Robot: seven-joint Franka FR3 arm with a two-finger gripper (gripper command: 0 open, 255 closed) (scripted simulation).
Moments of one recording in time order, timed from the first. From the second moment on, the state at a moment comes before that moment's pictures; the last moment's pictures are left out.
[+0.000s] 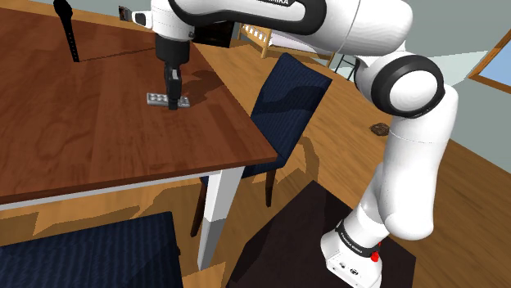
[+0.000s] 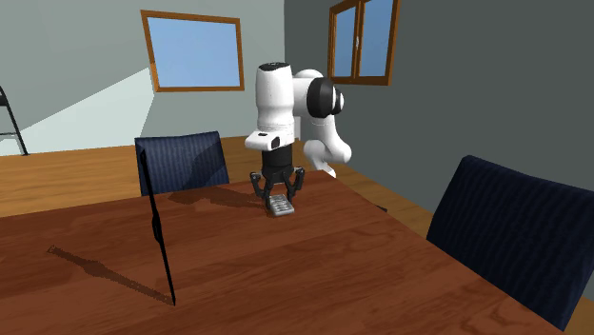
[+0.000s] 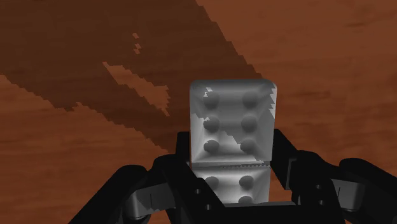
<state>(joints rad) 0.35 0.39 0.20 -1.27 -0.07 1.66 -0.60</state>
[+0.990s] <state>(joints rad) 0.37 0.46 0.20 -1.02 -0.08 1.47 -0.60</state>
